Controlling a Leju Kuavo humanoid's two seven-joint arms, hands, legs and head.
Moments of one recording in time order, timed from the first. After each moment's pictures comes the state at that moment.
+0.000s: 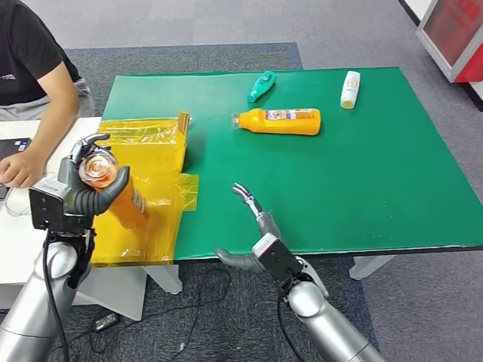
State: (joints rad) left arm -0.33 0.19 -0.25 -1.49 -0.08 0.15 -0.43; right arm -0.28 0.06 0.57 -1.24 0.04 -0.17 -0.54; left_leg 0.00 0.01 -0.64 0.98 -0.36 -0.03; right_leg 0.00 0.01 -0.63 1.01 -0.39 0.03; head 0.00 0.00
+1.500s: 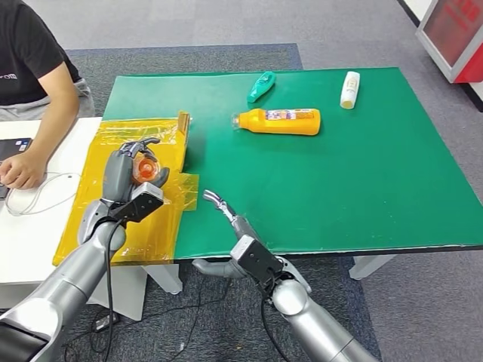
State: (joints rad) left arm -0.61 0.07 -0.41 -0.84 -0.44 0.46 -0.65; right arm -0.32 0.12 0.63 -1.18 0.02 -0.07 -0.54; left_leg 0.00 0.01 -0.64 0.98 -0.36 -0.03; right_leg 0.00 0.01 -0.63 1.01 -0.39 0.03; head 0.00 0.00
